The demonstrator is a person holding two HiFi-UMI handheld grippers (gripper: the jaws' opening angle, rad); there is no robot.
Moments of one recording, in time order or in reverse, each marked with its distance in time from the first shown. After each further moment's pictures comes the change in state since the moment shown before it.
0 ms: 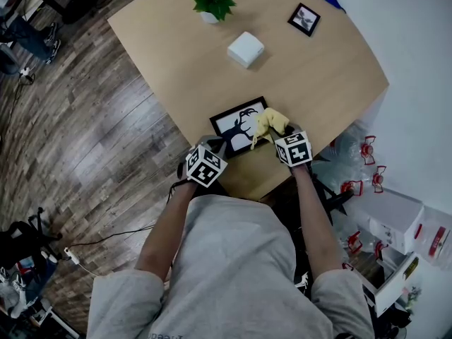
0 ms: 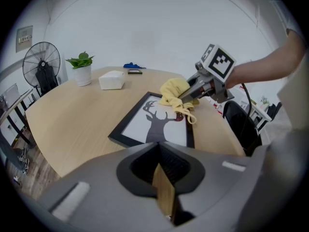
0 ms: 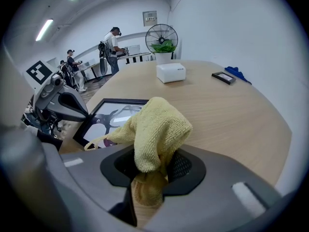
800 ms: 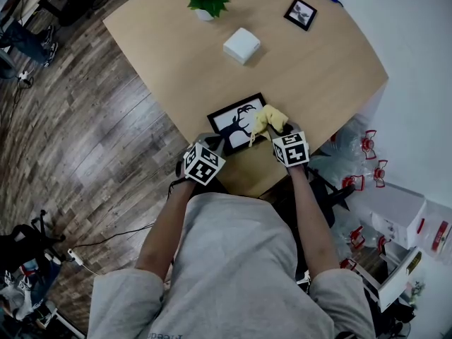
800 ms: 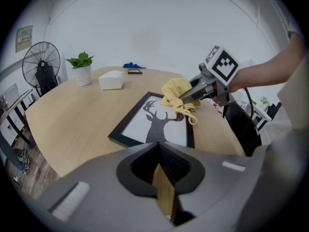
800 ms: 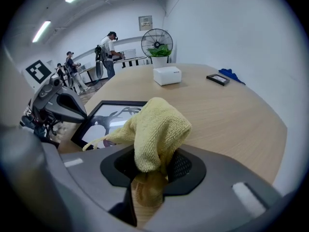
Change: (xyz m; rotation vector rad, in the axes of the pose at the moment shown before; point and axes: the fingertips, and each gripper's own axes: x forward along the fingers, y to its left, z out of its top) left arm 0.000 0.001 -0.001 -0.001 0.005 0.001; right arm -0.003 0.002 -0.002 0.033 -0.051 -0.048
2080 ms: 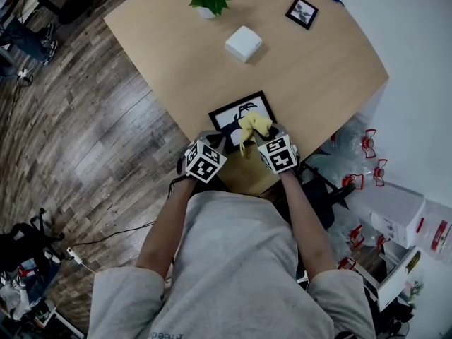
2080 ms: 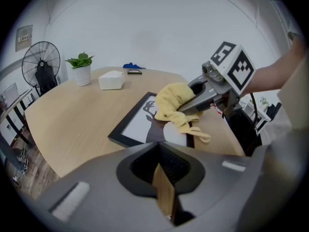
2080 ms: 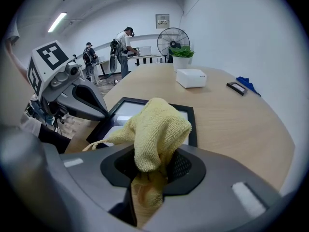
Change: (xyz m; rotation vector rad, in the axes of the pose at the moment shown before) left arm -0.001 -0.001 0.001 0.002 -0.006 -0.005; right arm 0.006 0.062 0.006 -0.137 0.007 0.081
